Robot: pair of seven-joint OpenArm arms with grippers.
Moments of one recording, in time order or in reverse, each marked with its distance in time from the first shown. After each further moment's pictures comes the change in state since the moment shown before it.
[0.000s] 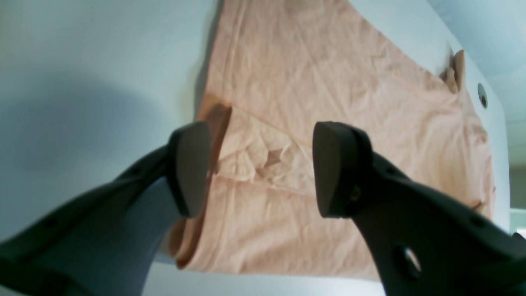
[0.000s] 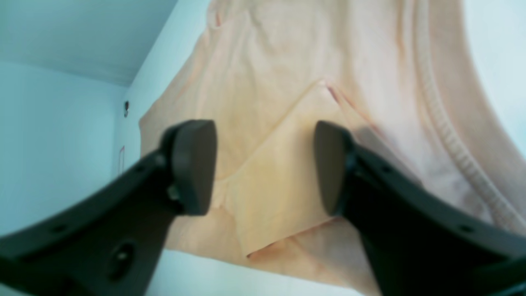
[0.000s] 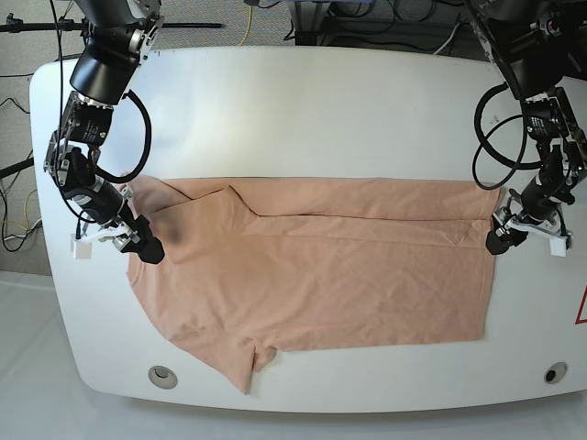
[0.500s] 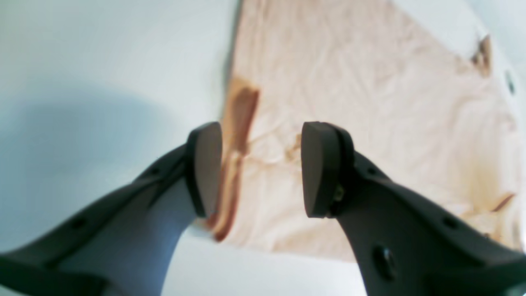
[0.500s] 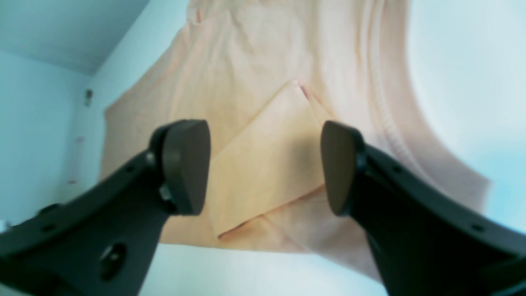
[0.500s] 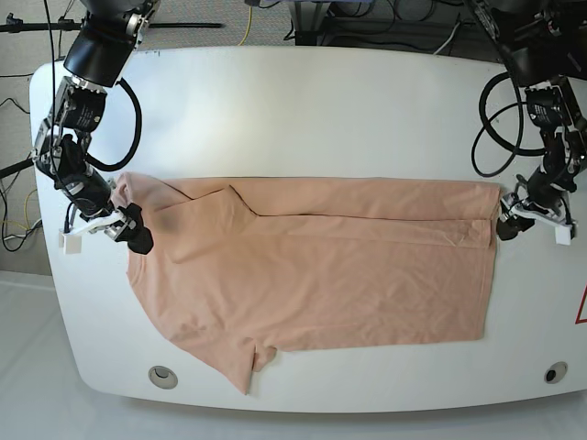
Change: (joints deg) left arm 4.3 -1.4 0.2 2.9 1.8 -0.5 -3.0; right arm -5.3 1.2 0.2 11.3 -5.4 -0.2 0.5
